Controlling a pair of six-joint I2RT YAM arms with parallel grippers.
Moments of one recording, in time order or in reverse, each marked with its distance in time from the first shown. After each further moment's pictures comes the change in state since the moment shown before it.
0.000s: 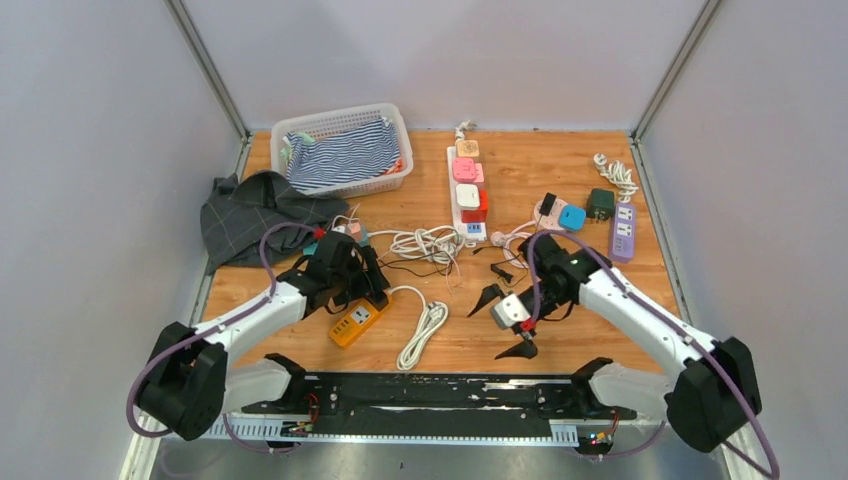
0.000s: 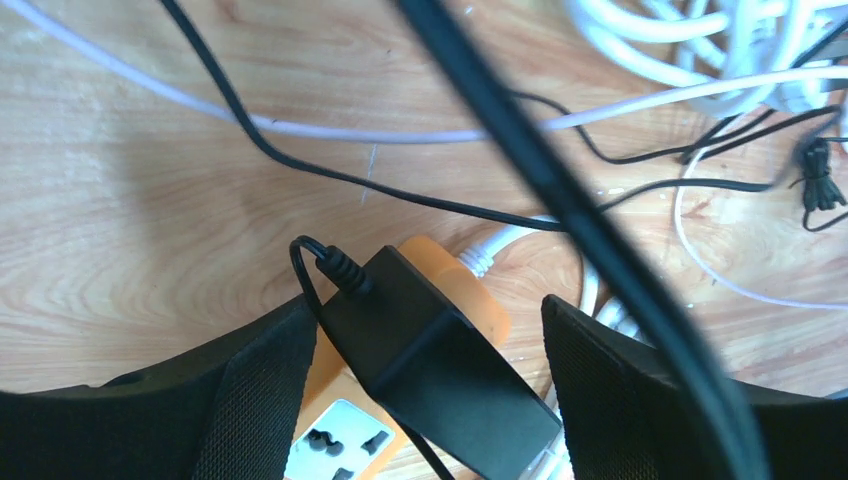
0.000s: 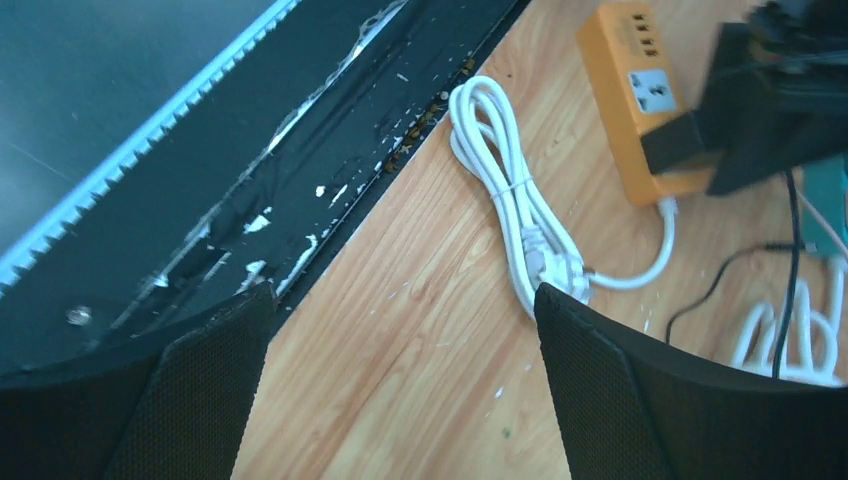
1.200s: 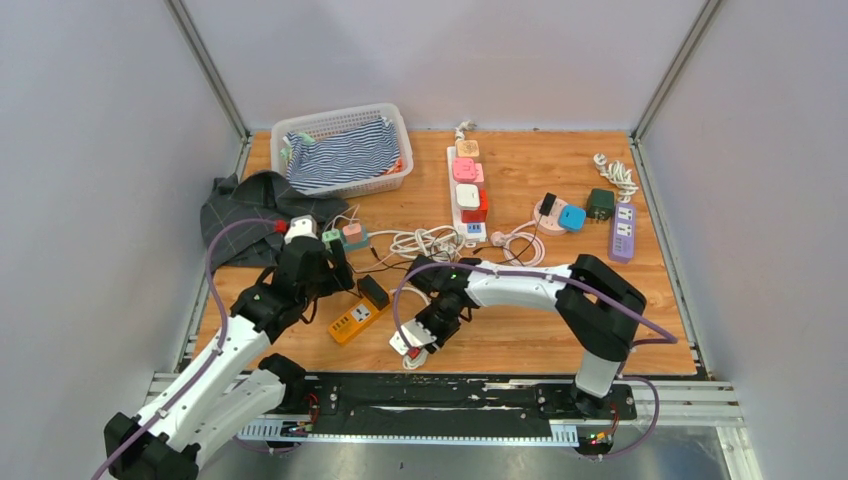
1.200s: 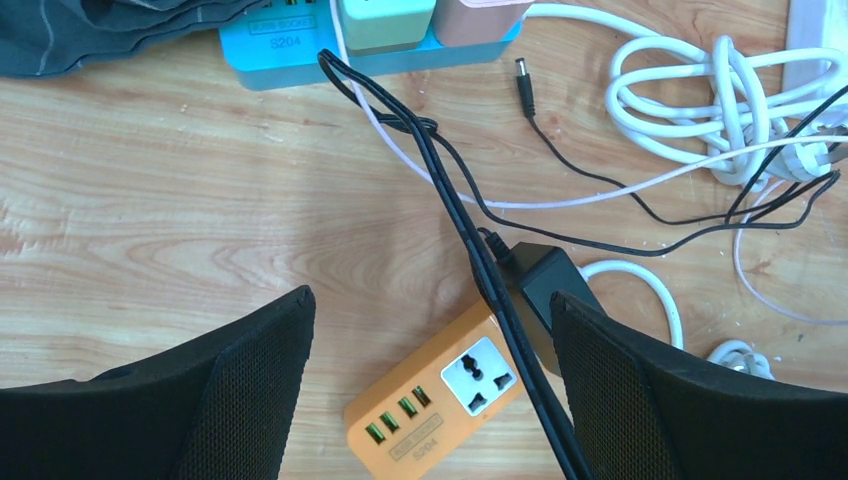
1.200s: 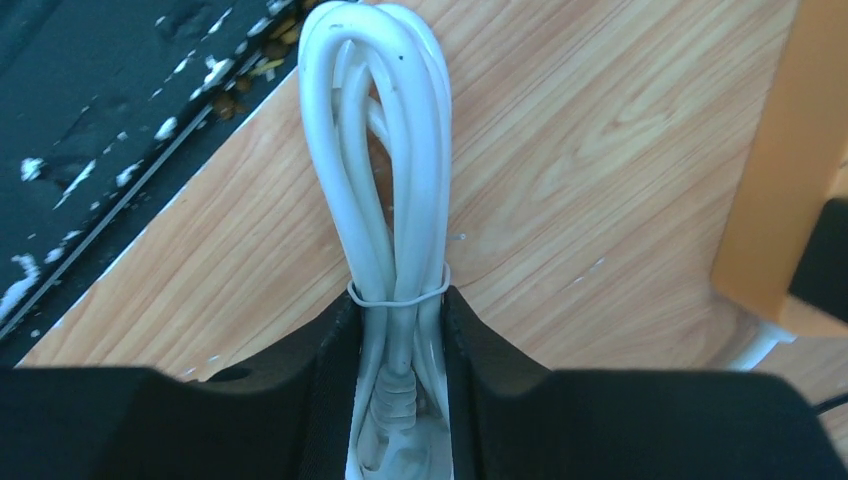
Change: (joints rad) left arm -0.001 -0.420 0.095 -0.345 -0.369 0.225; right arm 0.578 0.684 0.317 0.470 0.667 0.360
